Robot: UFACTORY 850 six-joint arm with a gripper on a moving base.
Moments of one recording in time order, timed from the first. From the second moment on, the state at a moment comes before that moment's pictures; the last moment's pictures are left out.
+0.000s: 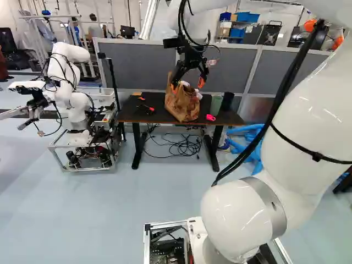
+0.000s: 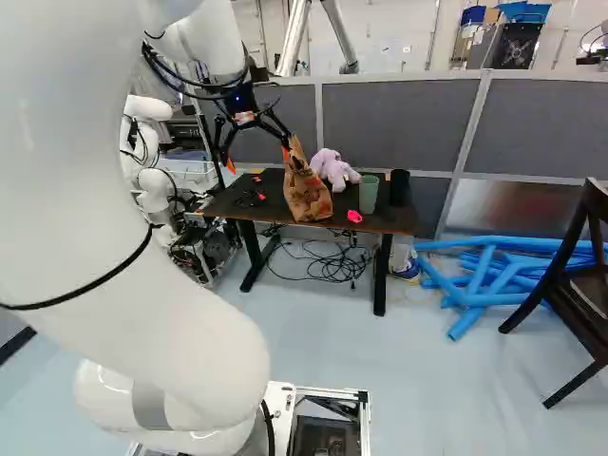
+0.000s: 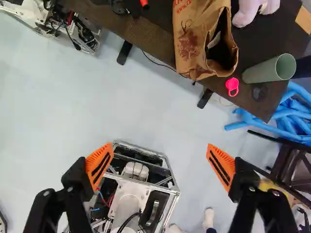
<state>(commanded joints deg) 6.7 2.0 -67.1 -3.6 -53.9 -11.4</state>
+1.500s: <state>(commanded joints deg) 3.7 8.3 -39.2 -2.0 -7.2 -6.3</state>
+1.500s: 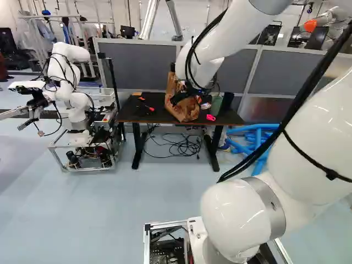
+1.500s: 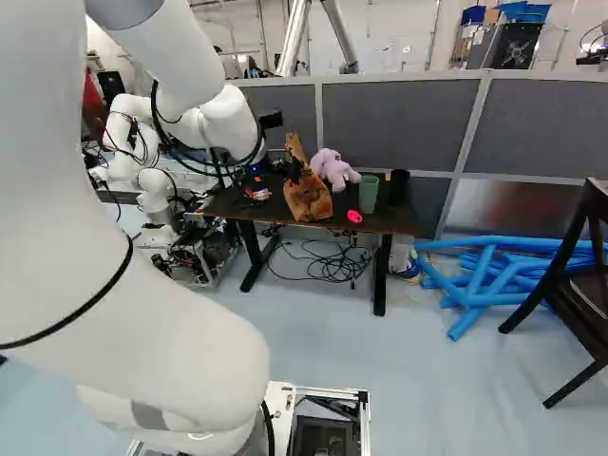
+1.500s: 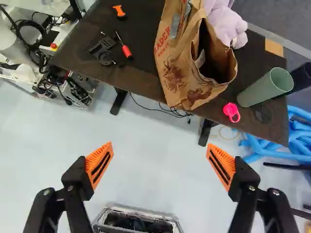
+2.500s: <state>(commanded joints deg) 1.4 13.0 -18.4 -0.8 27.5 -2.5</state>
